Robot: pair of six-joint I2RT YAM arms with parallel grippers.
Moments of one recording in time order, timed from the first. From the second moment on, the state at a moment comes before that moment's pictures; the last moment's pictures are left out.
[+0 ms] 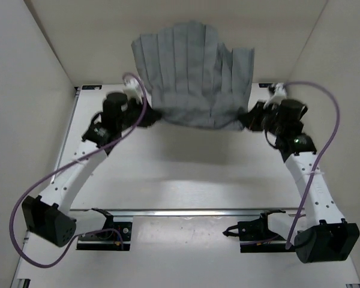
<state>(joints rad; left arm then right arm) -0.38 1.31 1.37 -0.32 0.25 -0.40 0.06 1.15 1.21 -0.34 -0.43 0.31</state>
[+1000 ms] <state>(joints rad) -0.26 1.75 1.16 -0.36 0.30 -0.48 0.03 1.51 0.89 -0.30 -0.53 0.47</state>
